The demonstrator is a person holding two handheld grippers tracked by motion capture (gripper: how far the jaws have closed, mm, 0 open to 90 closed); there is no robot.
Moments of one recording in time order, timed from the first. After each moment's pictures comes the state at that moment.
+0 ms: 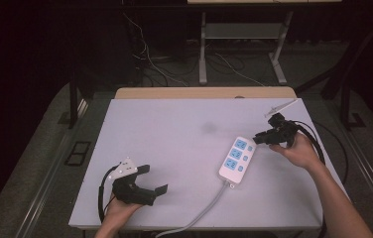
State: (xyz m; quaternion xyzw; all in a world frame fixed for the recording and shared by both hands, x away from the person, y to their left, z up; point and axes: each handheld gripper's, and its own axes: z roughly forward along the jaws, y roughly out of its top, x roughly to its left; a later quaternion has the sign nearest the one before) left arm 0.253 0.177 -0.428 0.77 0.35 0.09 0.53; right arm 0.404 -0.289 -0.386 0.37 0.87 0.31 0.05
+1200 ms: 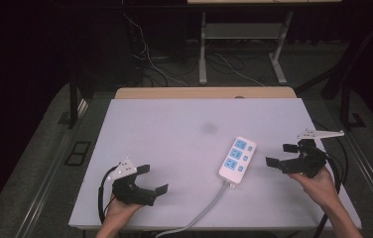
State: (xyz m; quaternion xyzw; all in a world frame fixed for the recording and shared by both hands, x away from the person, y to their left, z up) left arm 0.251 0.177 -0.426 0.76 0.36 0.09 0.53; right arm 0.301 -0.321 -0.381 0.45 0.77 0.45 0.08
